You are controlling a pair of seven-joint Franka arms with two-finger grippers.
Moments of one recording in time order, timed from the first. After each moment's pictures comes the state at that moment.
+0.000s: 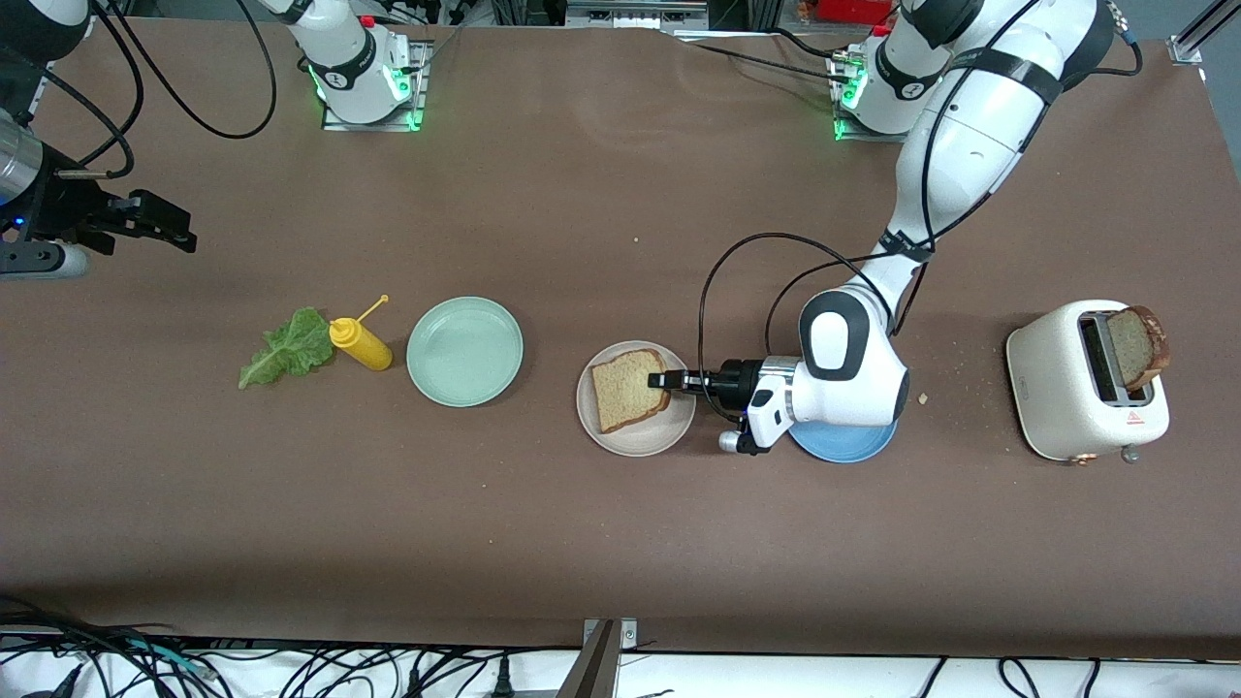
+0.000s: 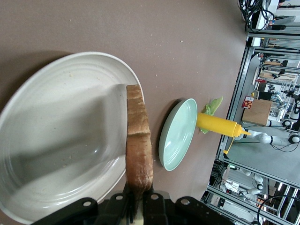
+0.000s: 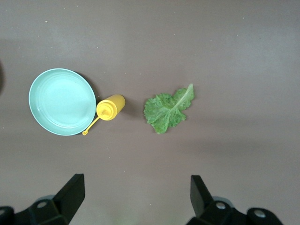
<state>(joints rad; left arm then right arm) -0.17 0.87 -0.29 -1.45 -1.06 2.14 0.30 0.04 0.03 -0.04 -1.63 0.00 1.60 -0.03</state>
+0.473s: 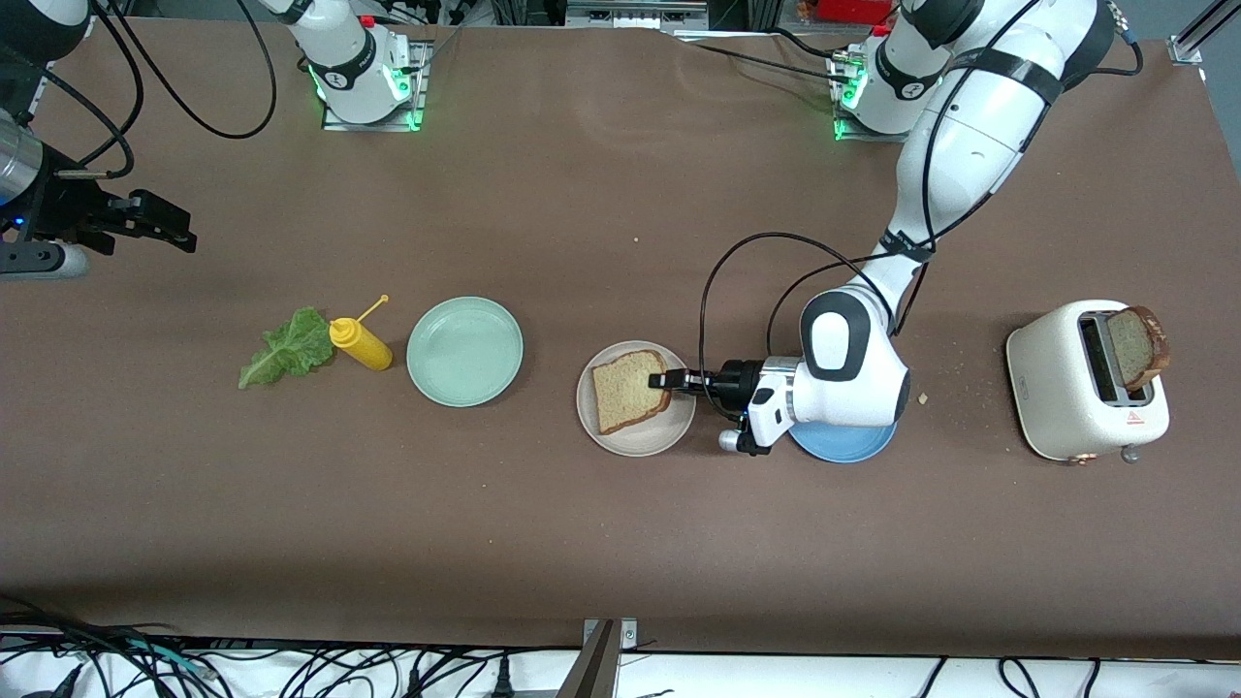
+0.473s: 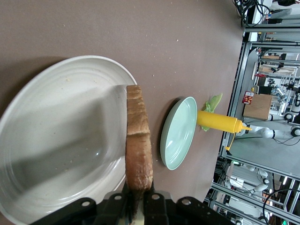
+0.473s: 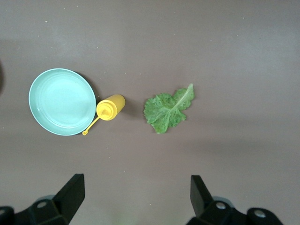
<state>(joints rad) -0.17 0.87 -0.28 -1.45 -1.06 2.14 0.36 0.04 0.03 -0.04 -1.63 0.00 1.60 -0.03</state>
